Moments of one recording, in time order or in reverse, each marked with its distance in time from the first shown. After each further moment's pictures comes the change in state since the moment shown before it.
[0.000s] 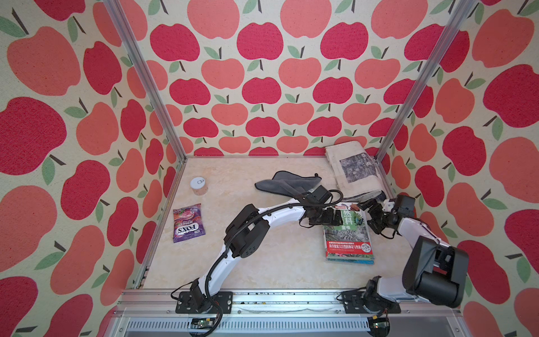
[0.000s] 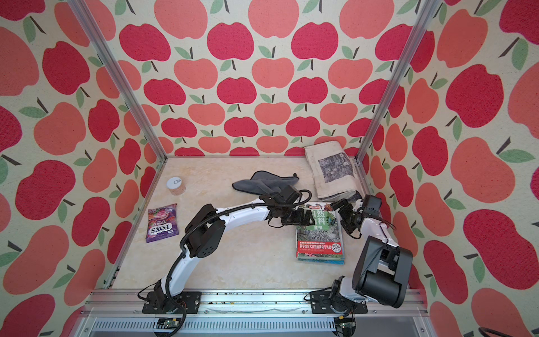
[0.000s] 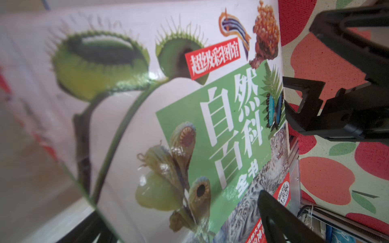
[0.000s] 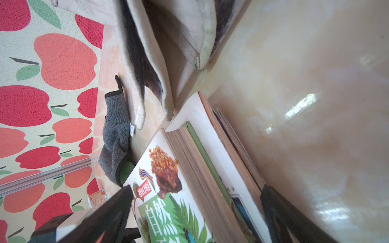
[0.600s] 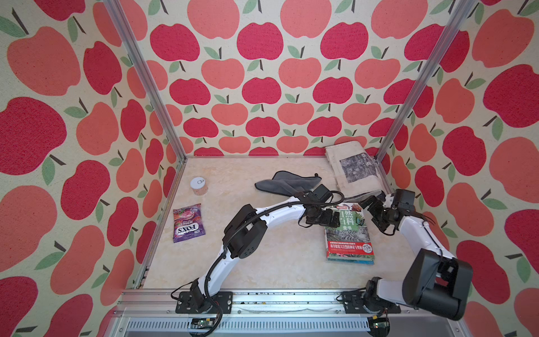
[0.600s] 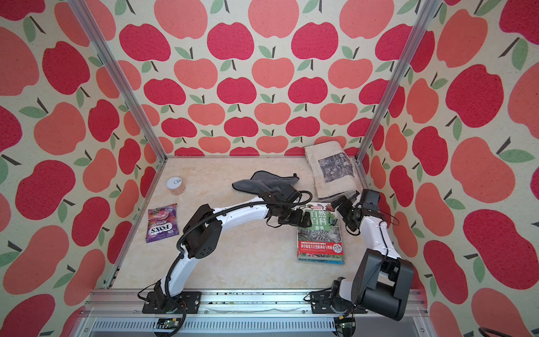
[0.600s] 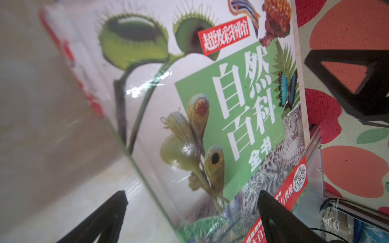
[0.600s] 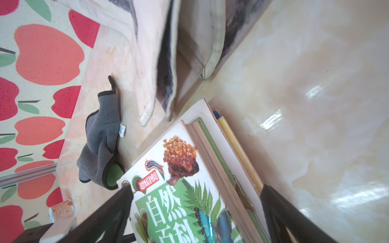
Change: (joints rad) left arm 0.019 -0.078 -0.035 -0.125 -0.075 0.123; right arm 0.057 -0.154 0.098 -0.179 0.208 -0.085
